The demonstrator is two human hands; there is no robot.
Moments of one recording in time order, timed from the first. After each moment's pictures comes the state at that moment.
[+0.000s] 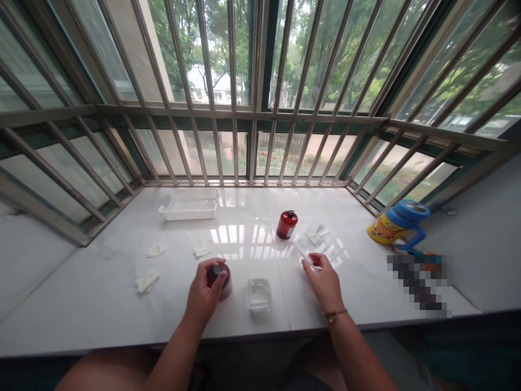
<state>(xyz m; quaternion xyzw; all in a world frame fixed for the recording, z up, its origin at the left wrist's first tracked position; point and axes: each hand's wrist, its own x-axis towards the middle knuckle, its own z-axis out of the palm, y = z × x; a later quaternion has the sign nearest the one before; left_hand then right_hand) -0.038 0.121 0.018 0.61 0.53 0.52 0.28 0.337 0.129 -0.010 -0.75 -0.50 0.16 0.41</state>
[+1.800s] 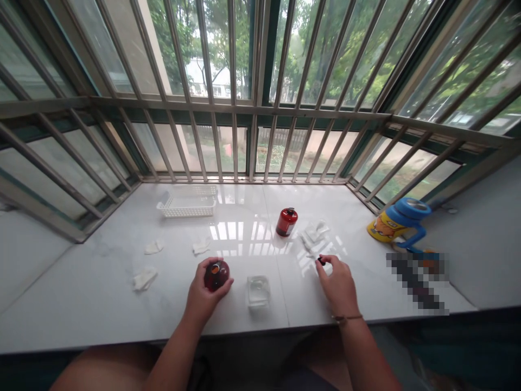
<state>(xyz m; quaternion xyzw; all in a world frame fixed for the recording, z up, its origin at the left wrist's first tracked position) -0.032 0.113 0.017 0.55 0.57 0.51 0.33 0.372 0.115 -0.011 -0.73 -0.57 0.01 0.36</state>
